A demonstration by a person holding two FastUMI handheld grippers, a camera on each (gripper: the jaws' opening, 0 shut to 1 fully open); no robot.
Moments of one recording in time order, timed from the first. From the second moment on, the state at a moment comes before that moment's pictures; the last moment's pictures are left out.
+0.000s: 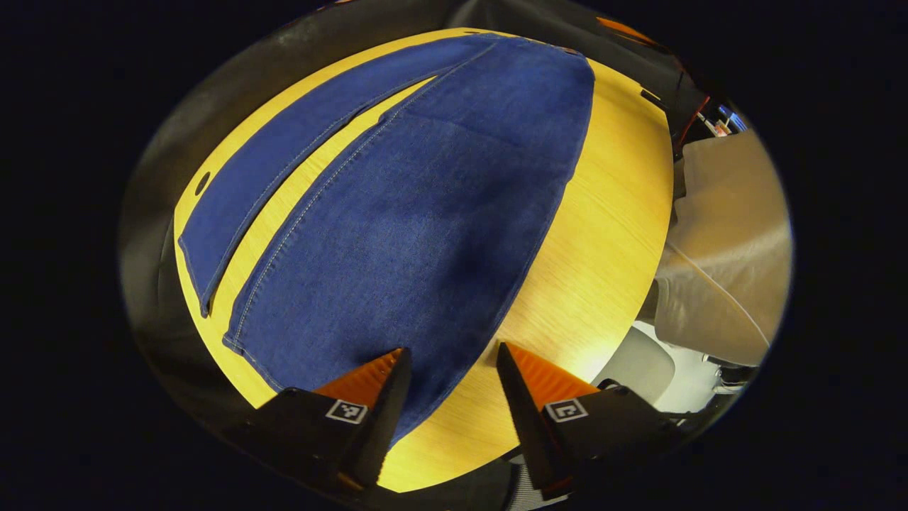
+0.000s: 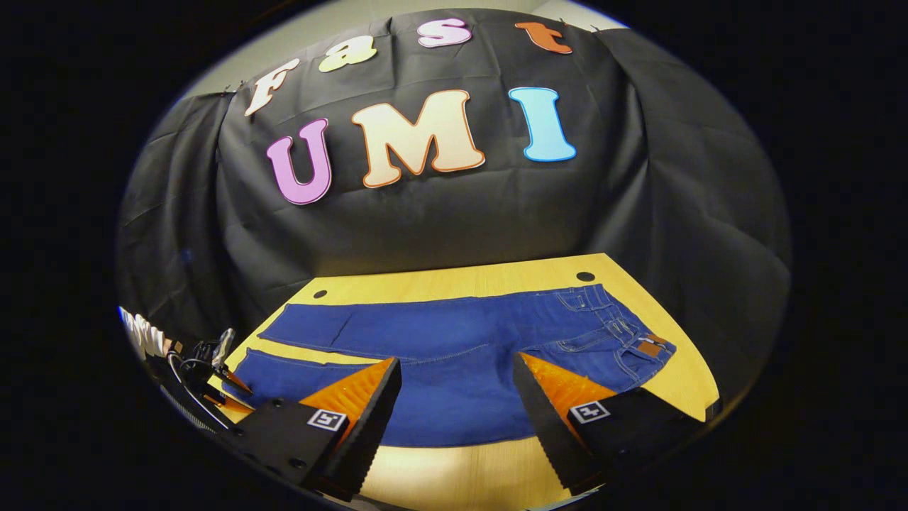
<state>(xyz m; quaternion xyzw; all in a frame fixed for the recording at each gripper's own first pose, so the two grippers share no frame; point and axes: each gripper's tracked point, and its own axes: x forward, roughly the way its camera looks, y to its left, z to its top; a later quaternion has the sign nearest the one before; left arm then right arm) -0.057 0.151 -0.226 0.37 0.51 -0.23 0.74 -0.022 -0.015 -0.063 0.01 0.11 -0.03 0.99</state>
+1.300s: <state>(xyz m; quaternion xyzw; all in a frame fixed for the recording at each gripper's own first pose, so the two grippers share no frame) -0.044 0.155 -0.227 0.41 0.51 -0.16 0.73 -0.027 -0.168 -0.206 -0.31 0.40 0.12 0.86</state>
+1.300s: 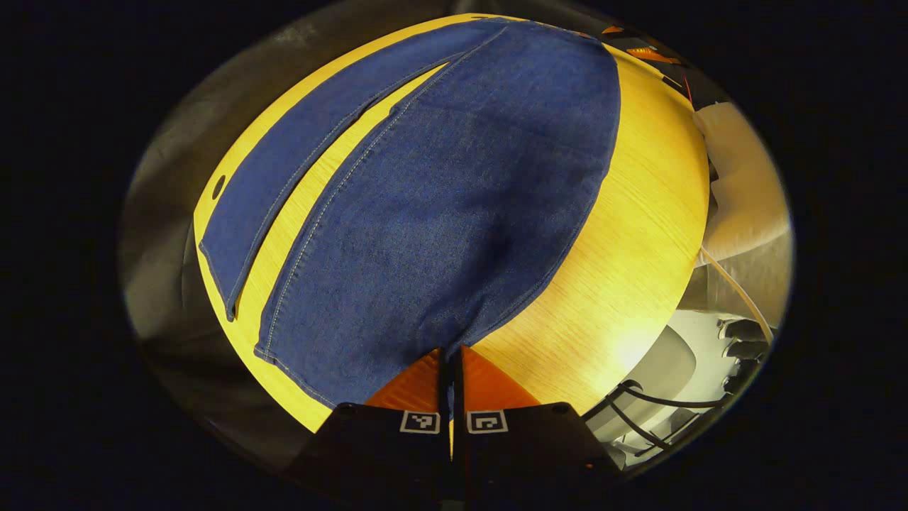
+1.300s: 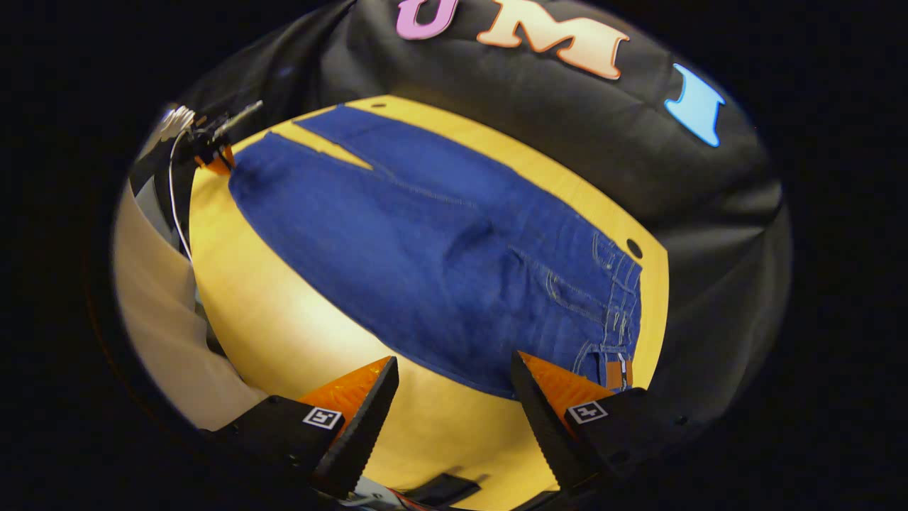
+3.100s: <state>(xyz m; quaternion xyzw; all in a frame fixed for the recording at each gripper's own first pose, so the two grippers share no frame) -0.030 0.153 -0.224 0.29 0.44 0.01 0.85 0.014 -0.184 -0.246 -0.24 0.43 0.07 0.87</state>
